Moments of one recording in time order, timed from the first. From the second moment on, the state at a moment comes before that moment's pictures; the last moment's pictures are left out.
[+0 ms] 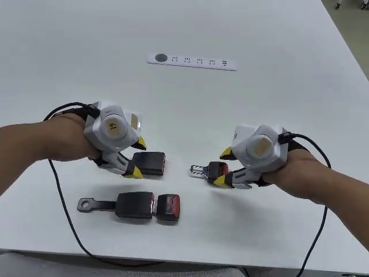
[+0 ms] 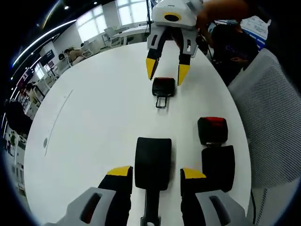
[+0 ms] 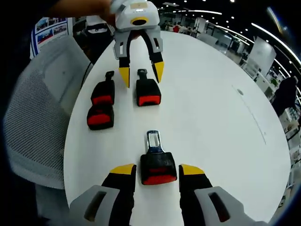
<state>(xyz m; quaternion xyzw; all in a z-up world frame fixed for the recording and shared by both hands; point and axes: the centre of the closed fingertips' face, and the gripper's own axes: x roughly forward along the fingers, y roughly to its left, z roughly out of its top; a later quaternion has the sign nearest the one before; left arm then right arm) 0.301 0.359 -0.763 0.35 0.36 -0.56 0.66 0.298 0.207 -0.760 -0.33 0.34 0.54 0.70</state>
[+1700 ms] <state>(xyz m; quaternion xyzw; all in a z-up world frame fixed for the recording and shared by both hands) 0.306 0.360 -0.778 0.37 0.36 -0.58 0.63 0.301 0.267 -0.780 -0.33 0.32 0.57 0.68</state>
